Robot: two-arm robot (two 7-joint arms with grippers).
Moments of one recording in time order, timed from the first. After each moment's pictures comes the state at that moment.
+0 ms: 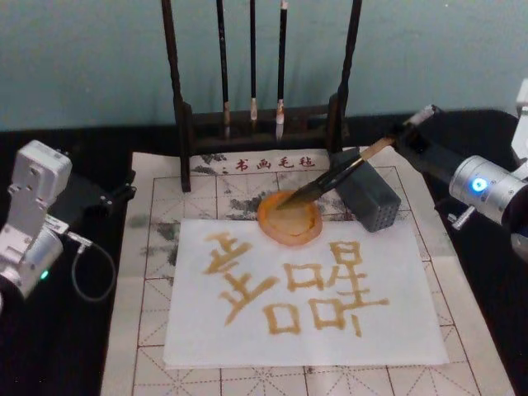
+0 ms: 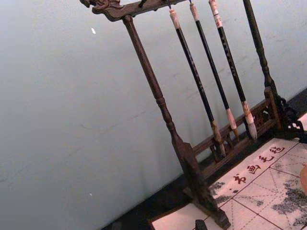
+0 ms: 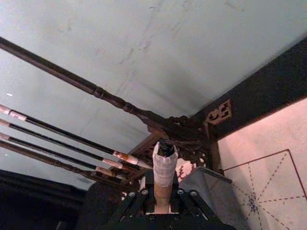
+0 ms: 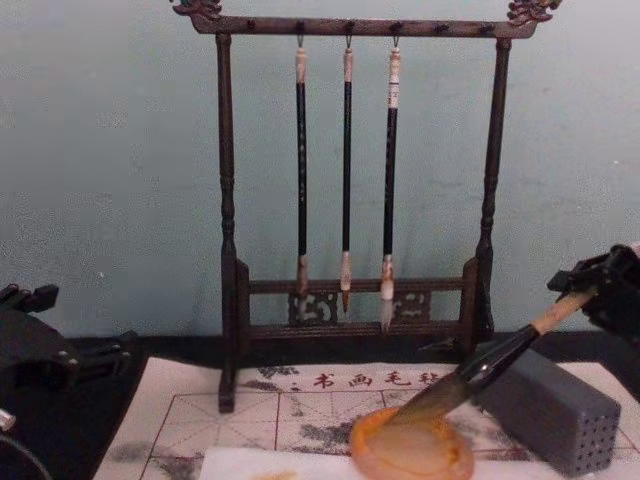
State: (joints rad) left arm -0.20 0.60 0.45 -1.41 -0.25 -0.12 0.03; right arm 0.44 0.44 -0.35 -1.21 1.45 0.41 0.12
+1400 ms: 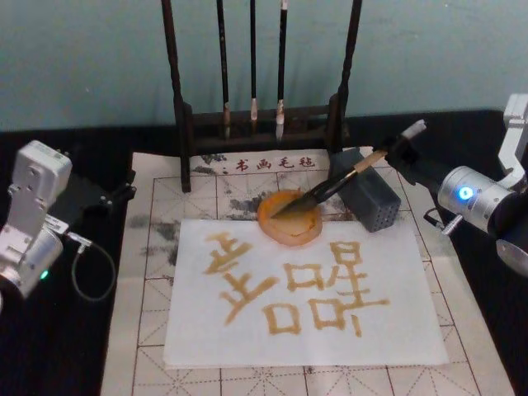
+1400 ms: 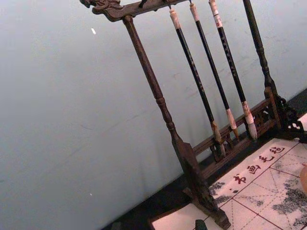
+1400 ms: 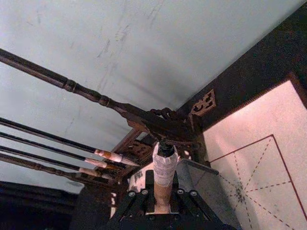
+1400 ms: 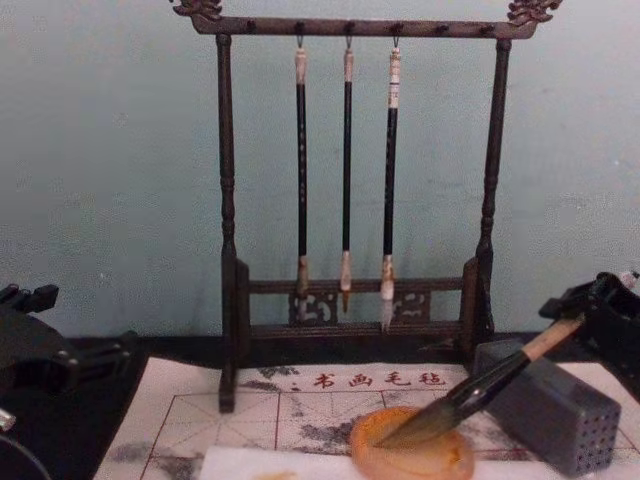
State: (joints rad) left arm -0.20 0.60 0.45 -1.41 -0.25 -0.12 0.03; right arm 0.46 0.45 -0.44 -1.17 1.53 0.35 0.06
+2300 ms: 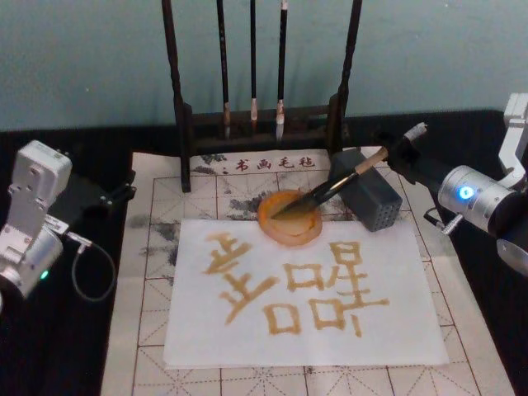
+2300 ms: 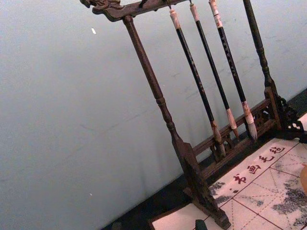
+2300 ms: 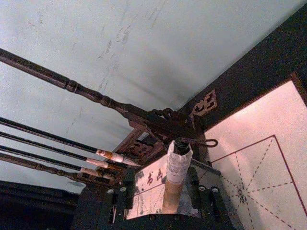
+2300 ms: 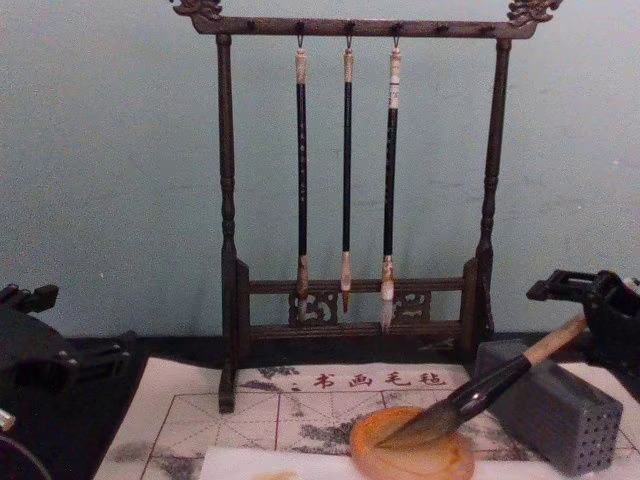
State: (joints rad) left arm -0.20 0.60 0.45 -1.41 -0.25 -0.12 0.03; right arm 0.46 0.45 -0.44 -1.17 1.53 0.35 0.07
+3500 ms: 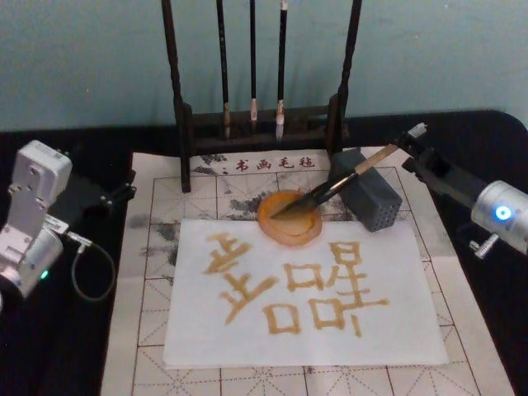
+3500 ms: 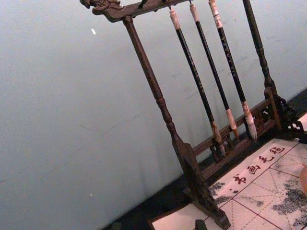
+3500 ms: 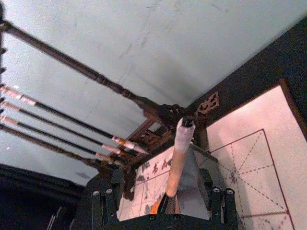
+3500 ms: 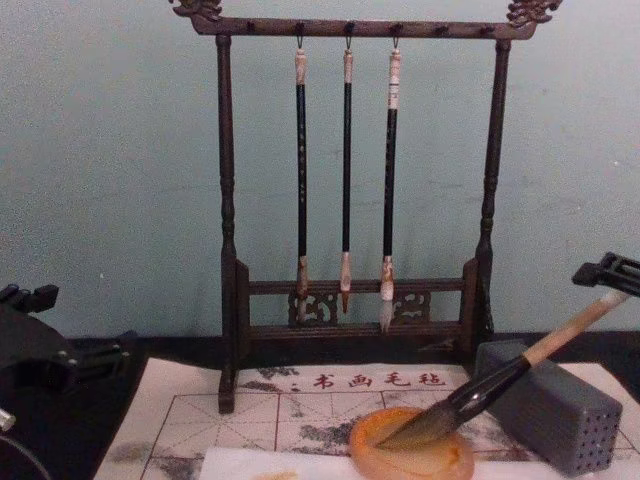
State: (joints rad) left arm -0.20 0.60 0.45 -1.41 -0.25 -0.12 0.03; right arm 0.32 0.59 -0.43 -1.36 1.58 0.30 0.11
